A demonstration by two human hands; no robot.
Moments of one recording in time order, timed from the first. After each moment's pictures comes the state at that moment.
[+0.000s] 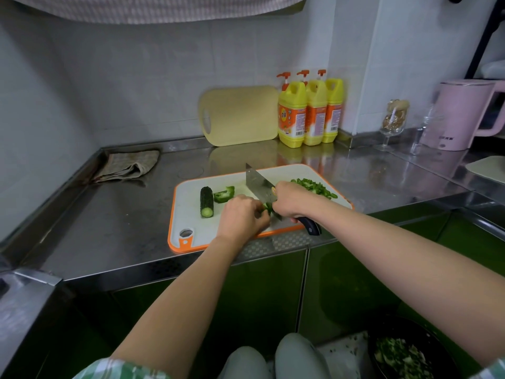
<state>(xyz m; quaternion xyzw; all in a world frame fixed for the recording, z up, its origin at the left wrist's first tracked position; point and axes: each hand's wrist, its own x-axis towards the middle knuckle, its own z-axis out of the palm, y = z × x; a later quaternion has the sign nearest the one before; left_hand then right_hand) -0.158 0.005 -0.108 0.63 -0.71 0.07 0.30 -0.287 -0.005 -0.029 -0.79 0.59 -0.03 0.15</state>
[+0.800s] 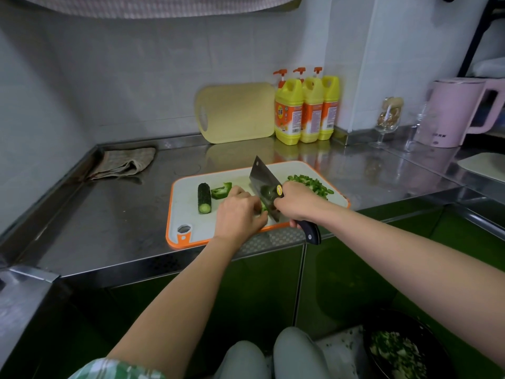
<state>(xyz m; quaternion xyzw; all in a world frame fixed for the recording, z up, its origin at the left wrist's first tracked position) -0.156 0.016 -0.112 0.59 -0.73 0.15 0.32 -0.302 0.015 -0.036 -0.76 0.60 -0.13 0.24</state>
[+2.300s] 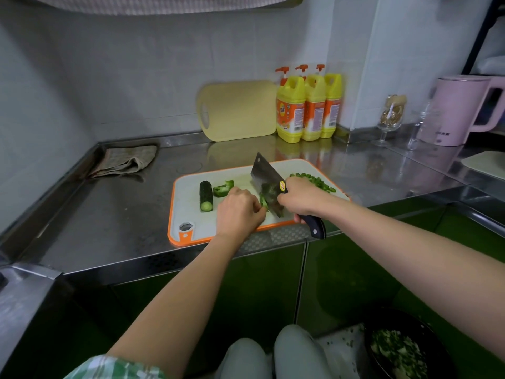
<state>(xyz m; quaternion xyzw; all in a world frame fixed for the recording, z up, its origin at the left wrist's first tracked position) -0.158 0.014 -0.110 0.66 -0.68 0.07 0.31 -0.305 0.008 -0.033 -0.76 0.59 -0.13 0.26</state>
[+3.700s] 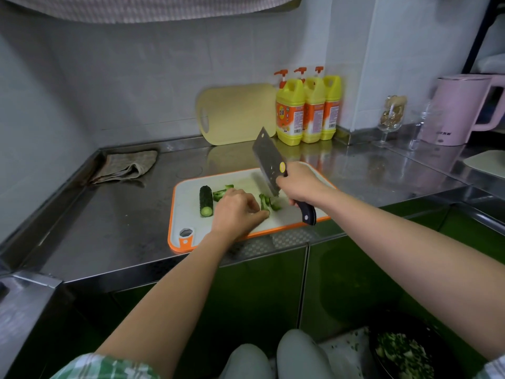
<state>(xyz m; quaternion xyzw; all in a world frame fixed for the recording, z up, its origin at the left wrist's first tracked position) -0.144 0.003 -0.103 0.65 -0.70 0.04 0.29 -0.302 -0.020 -0.024 -0.75 0.57 -0.23 0.24</state>
